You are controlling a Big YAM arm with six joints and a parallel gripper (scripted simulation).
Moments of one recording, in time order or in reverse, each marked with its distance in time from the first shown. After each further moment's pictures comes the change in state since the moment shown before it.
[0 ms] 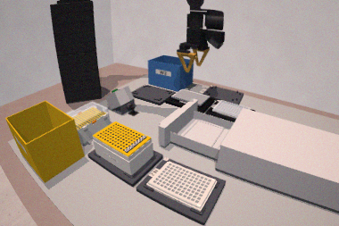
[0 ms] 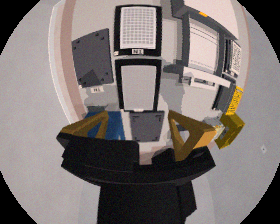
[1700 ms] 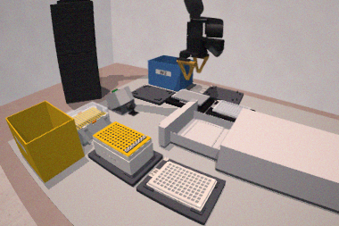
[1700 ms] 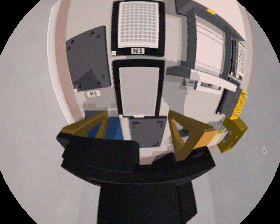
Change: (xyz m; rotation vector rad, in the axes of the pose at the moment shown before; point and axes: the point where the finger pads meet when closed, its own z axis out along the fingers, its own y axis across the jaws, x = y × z) arm -0.001 0.001 0.029 -0.001 -0.002 0.000
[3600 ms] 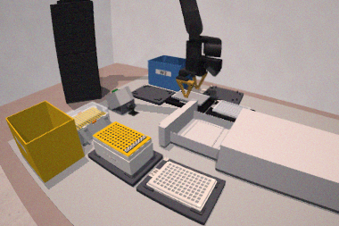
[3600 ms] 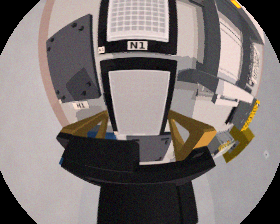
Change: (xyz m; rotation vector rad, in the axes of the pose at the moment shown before) arm 0.002 0.000 0.070 0.002 0.004 0.000
